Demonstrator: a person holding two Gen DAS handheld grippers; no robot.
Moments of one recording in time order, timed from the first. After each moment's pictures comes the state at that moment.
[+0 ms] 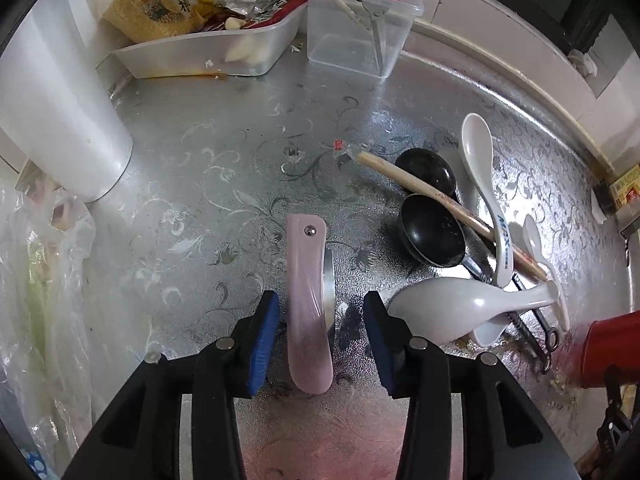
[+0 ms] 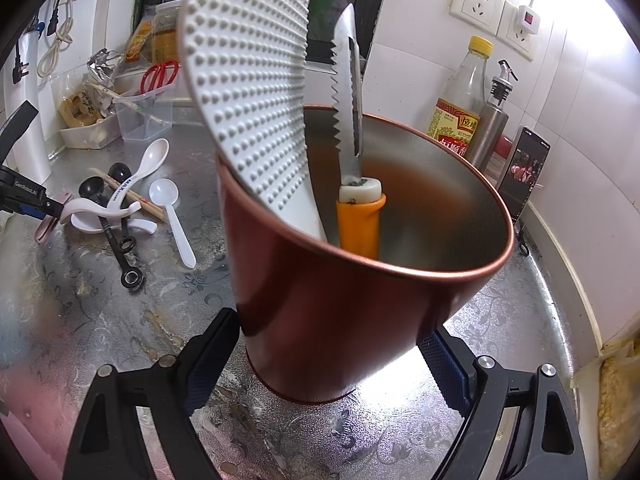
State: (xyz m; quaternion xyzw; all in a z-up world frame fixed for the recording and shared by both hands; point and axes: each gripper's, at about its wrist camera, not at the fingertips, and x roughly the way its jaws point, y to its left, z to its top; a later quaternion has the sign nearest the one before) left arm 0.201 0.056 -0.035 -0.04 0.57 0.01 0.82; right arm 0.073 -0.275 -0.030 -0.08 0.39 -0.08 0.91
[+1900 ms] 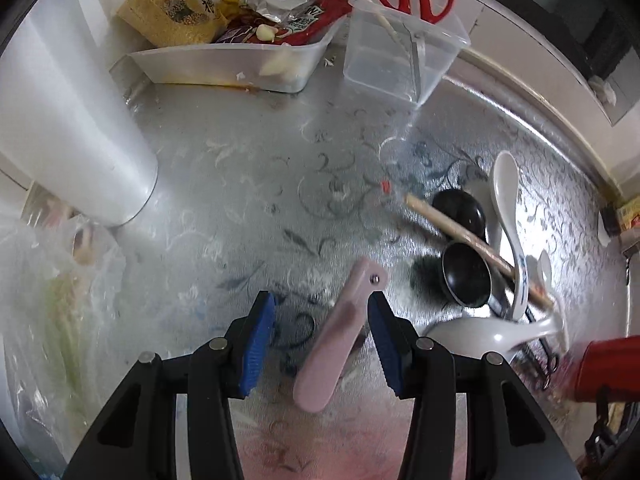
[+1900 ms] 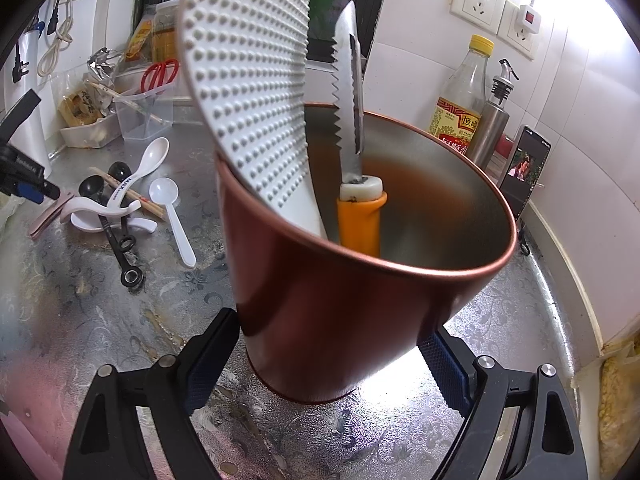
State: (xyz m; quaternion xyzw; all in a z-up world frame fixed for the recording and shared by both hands) left arm 0.242 0.093 -0.023 -0.06 0.59 0.02 0.80; right arm 0.073 -0.275 -0.031 -0.07 0.39 -0.08 0.92
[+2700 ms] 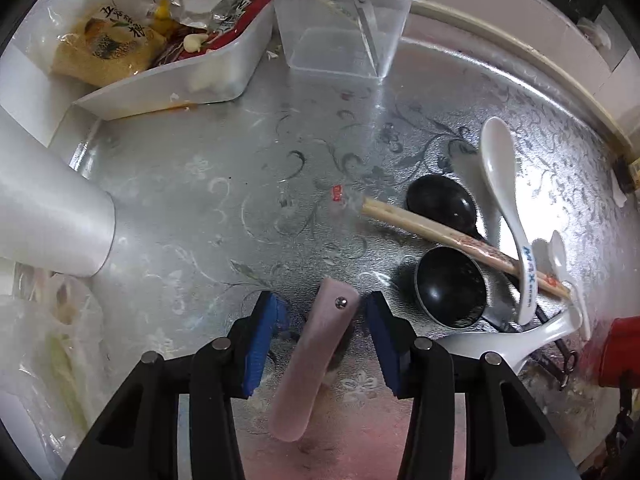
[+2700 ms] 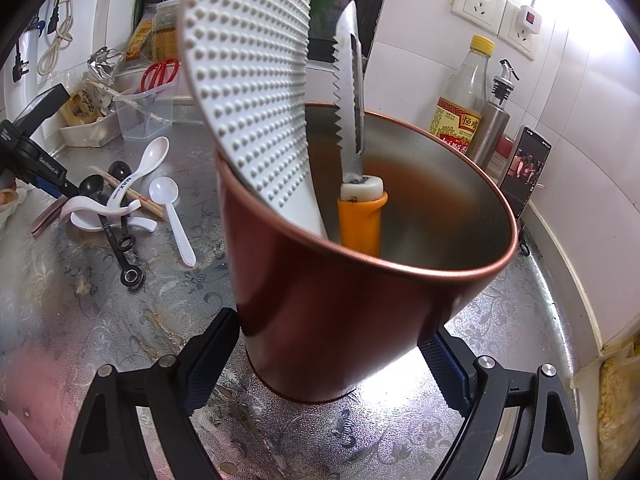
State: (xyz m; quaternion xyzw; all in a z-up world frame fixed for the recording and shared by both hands) left arm 0.293 0.034 -0.052 0.02 0.61 0.00 0.79; right arm 0.073 -0.276 -0.031 -0.07 0.39 -0.08 0.92
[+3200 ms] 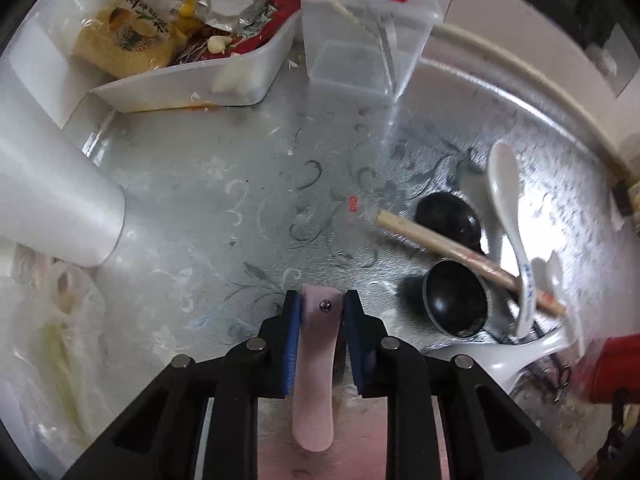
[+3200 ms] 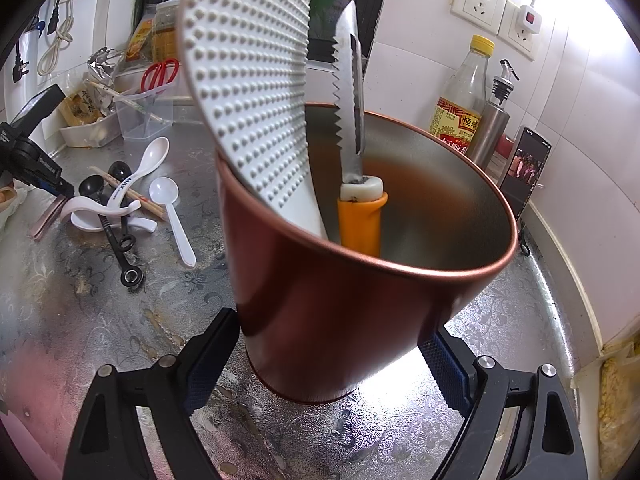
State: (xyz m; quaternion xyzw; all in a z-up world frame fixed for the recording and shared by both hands) left arm 0.279 0.054 -0.048 -0.02 0.59 0.01 0.81; right arm 0.073 -0.276 -0.031 -0.07 0.39 -0.08 0.92
